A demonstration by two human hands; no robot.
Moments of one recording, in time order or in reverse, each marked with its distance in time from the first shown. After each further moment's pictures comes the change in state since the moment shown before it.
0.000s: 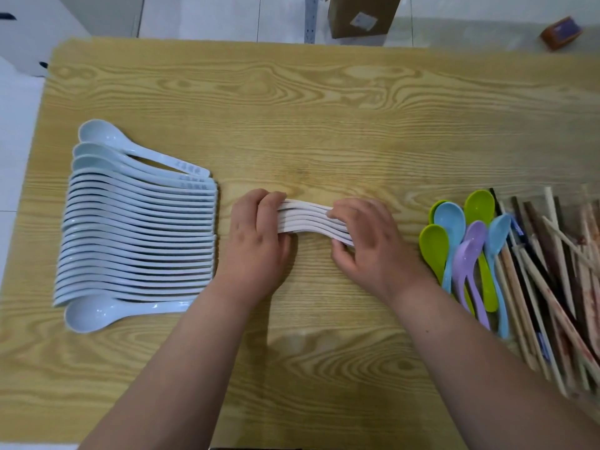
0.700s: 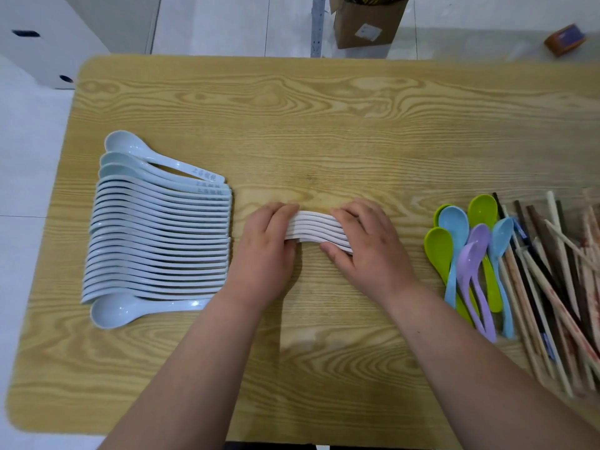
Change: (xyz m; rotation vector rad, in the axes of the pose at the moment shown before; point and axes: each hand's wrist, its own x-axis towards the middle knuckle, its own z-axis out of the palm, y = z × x) left_hand -0.007 -0.004 -0.005 -0.034 -0.050 -0.019; right_hand 0.001 -0.008 0.011 -0.072 -0.042 0.108
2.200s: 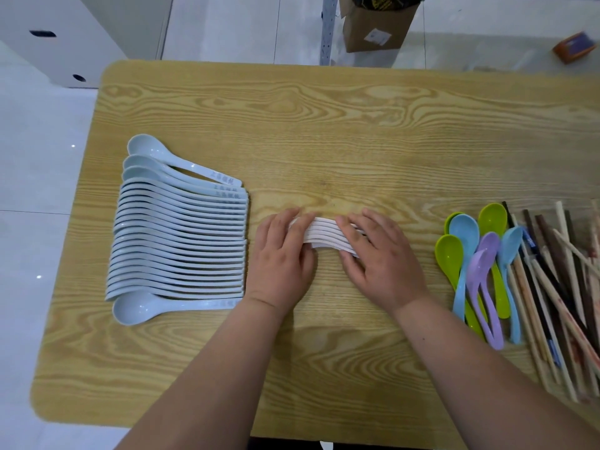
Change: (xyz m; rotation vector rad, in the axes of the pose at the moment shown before) left_hand -0.010 -0.004 0.012 0.069 0.134 0.070; right_hand -0.010 0.000 0.005 -0.107 0.041 -0.091
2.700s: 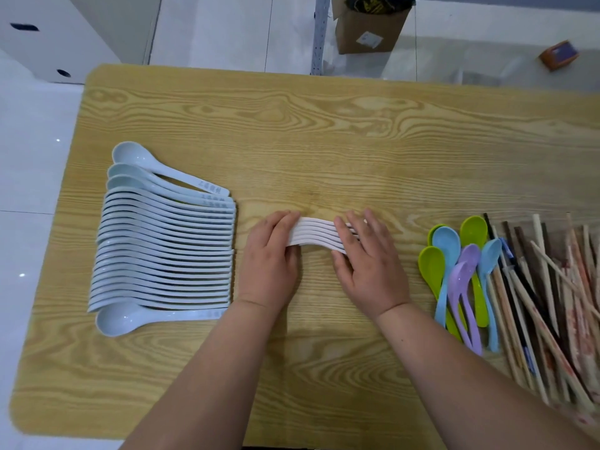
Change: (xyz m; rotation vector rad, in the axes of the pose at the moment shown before) left_hand 0.017 0.007 0.000 -0.143 -0.028 -0.133; right_hand 0.006 -0.002 -0.002 0.012 0.017 0.128
